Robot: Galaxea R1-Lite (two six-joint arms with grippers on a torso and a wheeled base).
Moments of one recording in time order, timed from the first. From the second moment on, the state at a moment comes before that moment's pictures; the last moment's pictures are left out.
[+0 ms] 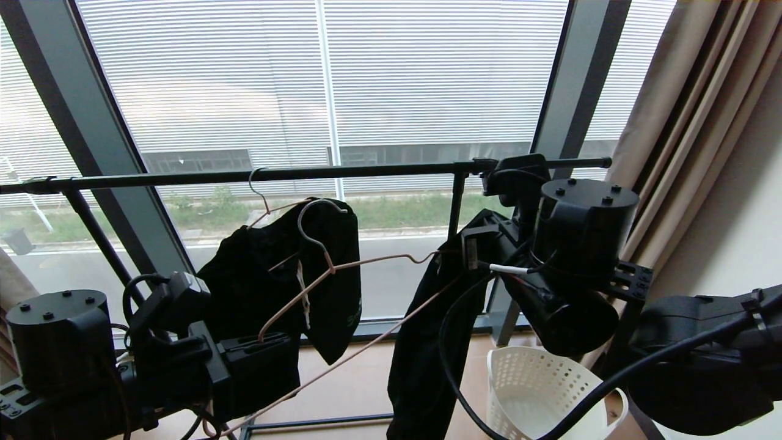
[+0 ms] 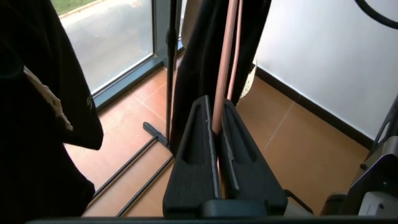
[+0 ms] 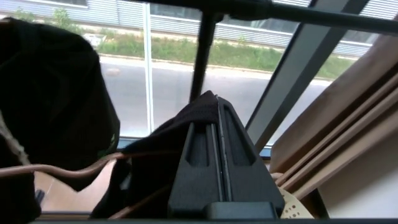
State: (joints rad) left arm -0.25 1.59 -0.20 -1.04 -0.59 0.08; right arm 0.79 1.84 -0.92 -0.80 -0.77 -0.02
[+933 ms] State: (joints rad) left arm -0.32 1.59 -0.18 -1.04 -0.59 0.08; right arm 0.93 1.88 -0.89 -0.84 -0.78 -0.01
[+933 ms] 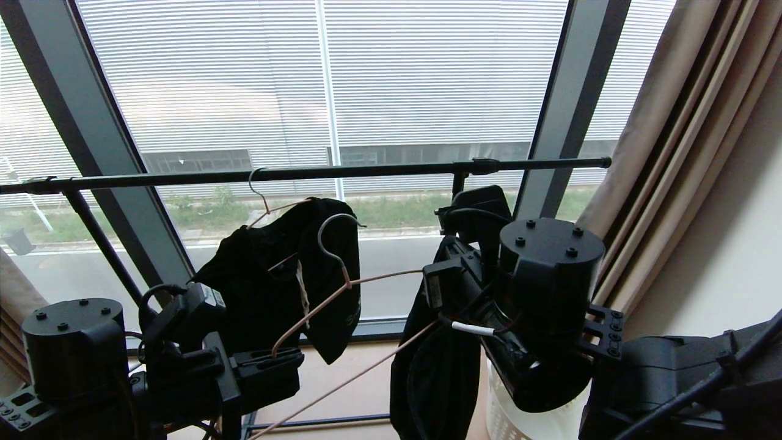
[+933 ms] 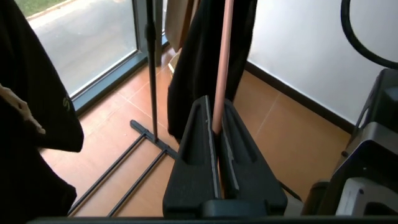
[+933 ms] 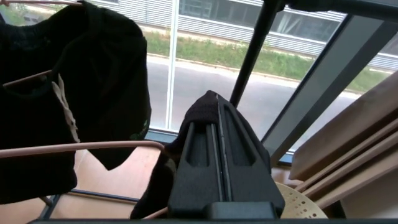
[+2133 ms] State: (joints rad) left arm -0.35 1.61 -0.17 -1.06 -0.60 0.08; right arm 1.17 1.91 -0.84 -0.93 -0.79 0.00
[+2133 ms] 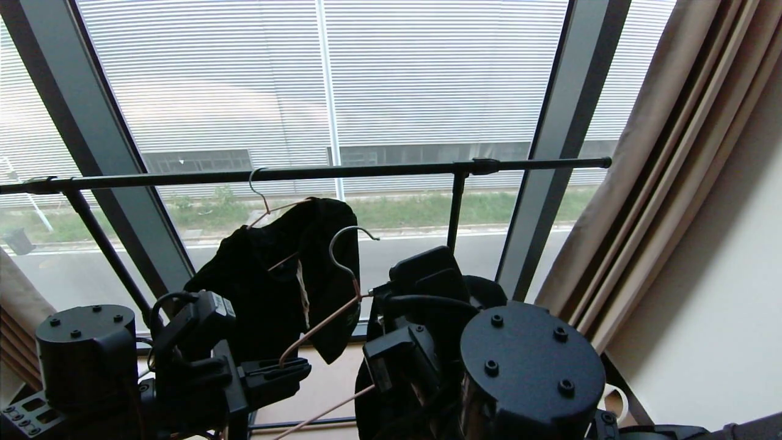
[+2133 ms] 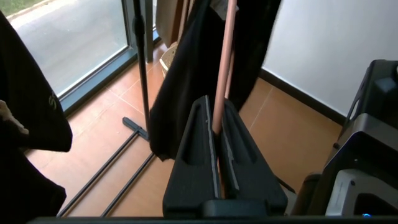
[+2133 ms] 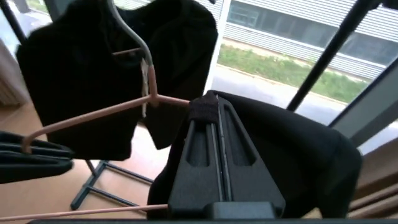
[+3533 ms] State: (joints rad) left arm -0.35 1.69 -0.05 -1.37 -0.60 0.08; right arm 1.06 1.86 -0.83 -0.95 -0.78 -0.03
